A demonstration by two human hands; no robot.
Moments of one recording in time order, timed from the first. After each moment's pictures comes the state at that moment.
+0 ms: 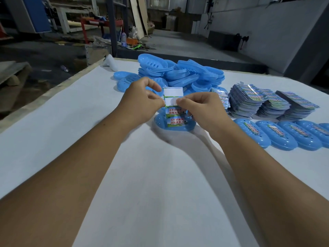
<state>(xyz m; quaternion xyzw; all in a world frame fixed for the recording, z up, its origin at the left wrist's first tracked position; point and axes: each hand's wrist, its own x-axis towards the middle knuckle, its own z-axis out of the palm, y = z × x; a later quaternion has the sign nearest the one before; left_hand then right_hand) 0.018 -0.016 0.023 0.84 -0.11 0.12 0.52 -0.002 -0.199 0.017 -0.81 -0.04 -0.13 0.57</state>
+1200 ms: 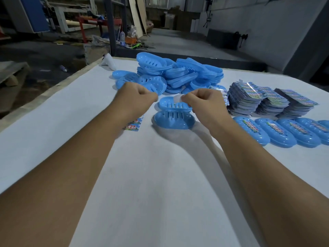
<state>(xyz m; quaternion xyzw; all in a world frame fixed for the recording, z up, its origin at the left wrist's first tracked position) 0.020 -0.008 0.027 0.89 -0.01 0.10 0.45 0.002 -0.203 0.014 -0.81 0.02 -0.18 0.57</state>
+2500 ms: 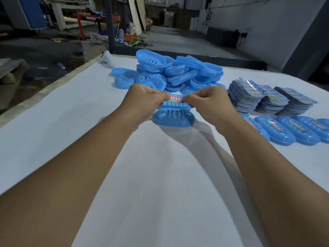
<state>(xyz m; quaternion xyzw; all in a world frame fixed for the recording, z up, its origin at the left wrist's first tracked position) 0.012 -0.027 0.021 0.81 -0.03 0.04 0.58 0.004 -0.216 0.018 -0.86 0.02 -0.16 0.49</state>
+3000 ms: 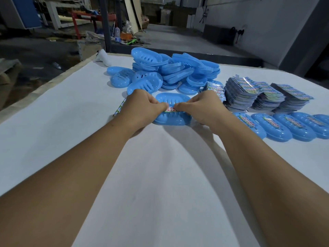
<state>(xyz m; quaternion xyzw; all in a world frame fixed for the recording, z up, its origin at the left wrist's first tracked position) 0.028 -0.033 -0.007 0.88 -0.05 0.09 0.47 0.006 -0.214 0.013 -0.90 0.09 -0.08 0.42</state>
